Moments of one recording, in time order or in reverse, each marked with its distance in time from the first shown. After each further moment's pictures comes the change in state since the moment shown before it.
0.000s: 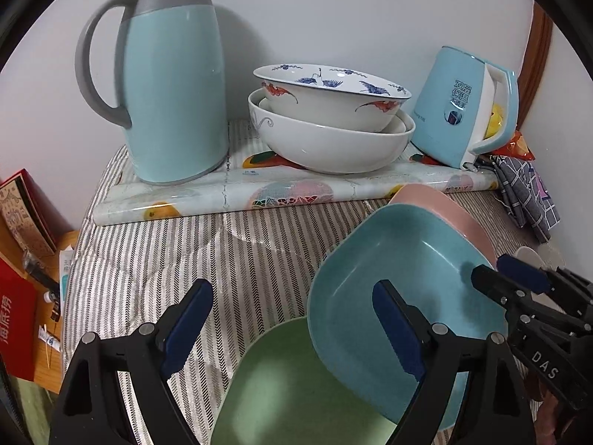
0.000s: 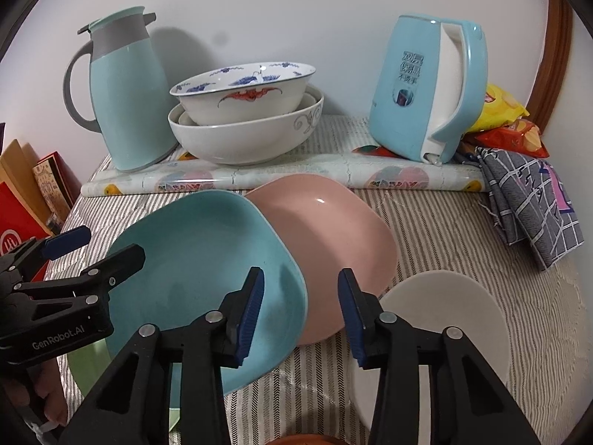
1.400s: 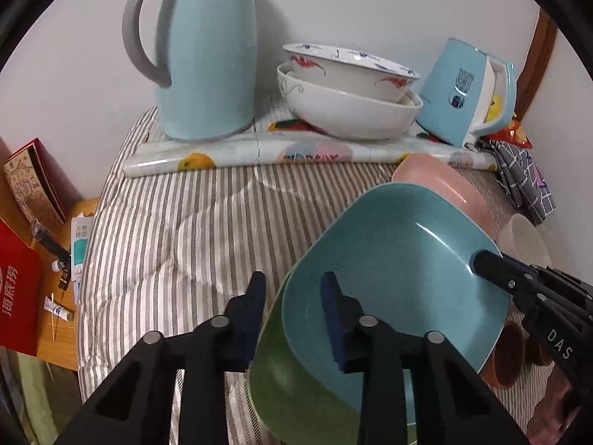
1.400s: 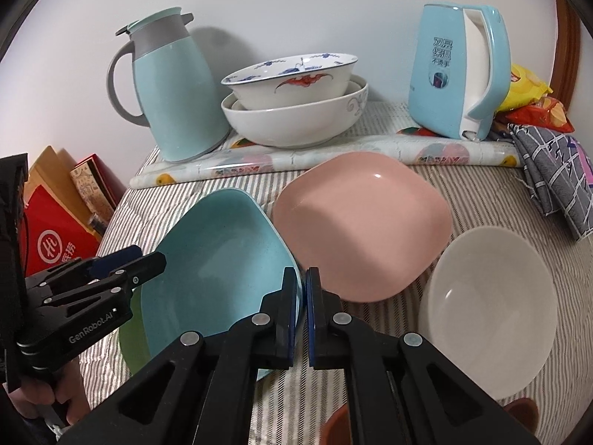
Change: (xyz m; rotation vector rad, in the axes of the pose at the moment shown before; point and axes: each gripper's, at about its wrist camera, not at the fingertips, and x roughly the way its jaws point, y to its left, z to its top) left arm -0.028 0.027 -0.033 -0.023 0.067 -0.004; right arm -0.023 0.025 -0.024 0.048 0.008 0.164
